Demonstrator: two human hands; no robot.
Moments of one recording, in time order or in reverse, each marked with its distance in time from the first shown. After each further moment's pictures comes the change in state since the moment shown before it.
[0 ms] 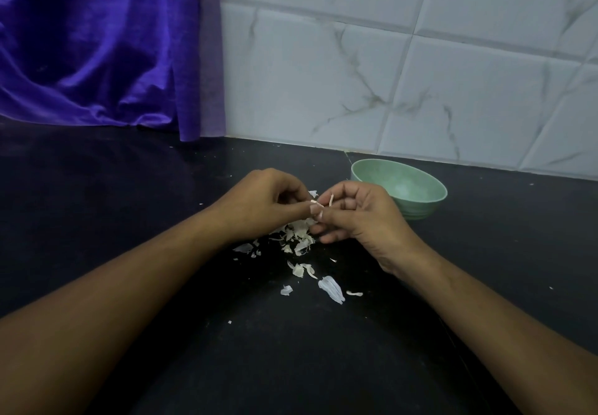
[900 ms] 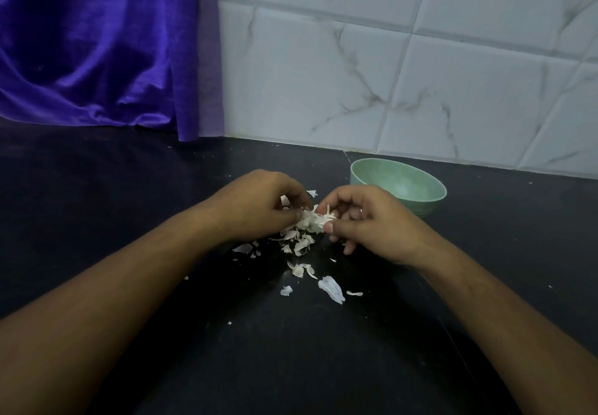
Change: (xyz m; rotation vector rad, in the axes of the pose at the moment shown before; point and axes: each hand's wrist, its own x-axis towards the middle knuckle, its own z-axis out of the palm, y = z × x) left_hand -0.001 0.004 -0.011 0.264 -0.098 0.047; right_hand 0.002 -0.007 -0.021 -0.499 -0.191 -0.068
